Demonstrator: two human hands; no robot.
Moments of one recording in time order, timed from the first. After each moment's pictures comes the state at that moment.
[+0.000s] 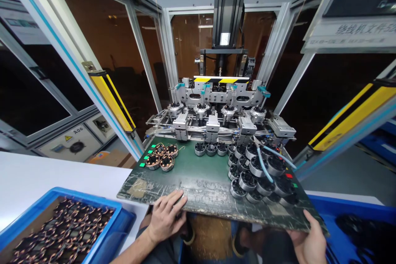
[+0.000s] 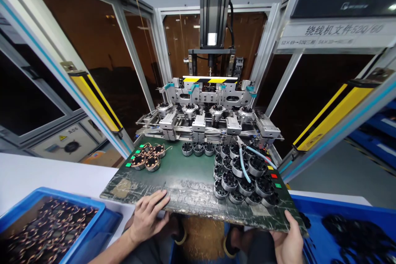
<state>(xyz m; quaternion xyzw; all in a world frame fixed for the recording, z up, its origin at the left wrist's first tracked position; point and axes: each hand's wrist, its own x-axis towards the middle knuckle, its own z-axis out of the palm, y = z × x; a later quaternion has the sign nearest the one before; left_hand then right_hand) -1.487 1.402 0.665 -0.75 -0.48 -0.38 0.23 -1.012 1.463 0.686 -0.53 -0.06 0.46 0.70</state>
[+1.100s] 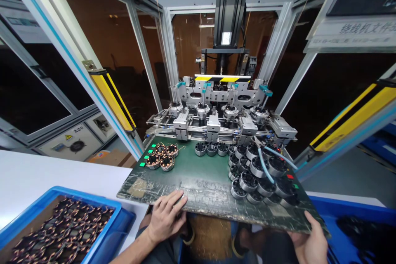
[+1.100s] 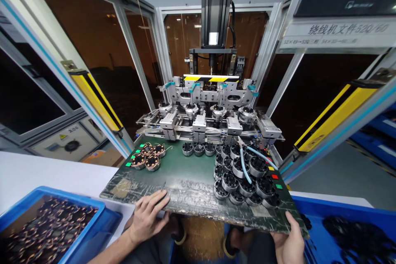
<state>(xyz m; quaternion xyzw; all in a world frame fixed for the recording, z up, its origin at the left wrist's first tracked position) -1.487 1.402 0.663 -0.75 -0.48 -0.39 0.22 -1.007 1.464 0.681 -0.53 -0.06 0.46 0.71</state>
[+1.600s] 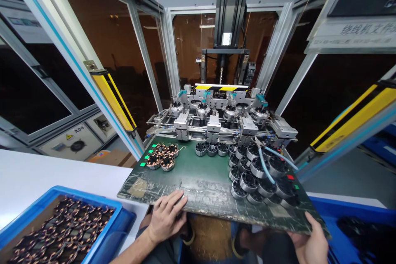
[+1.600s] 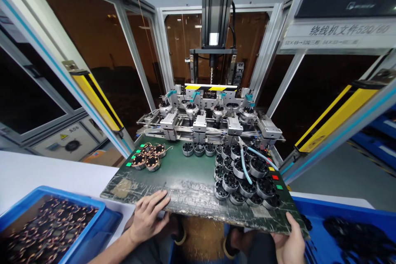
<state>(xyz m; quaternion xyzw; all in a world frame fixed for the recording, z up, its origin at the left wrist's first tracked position) -1.486 1.402 0.665 -0.75 -0.48 -0.39 0.23 -1.007 1.463 0.680 -0.54 -0.08 0.46 0.70</state>
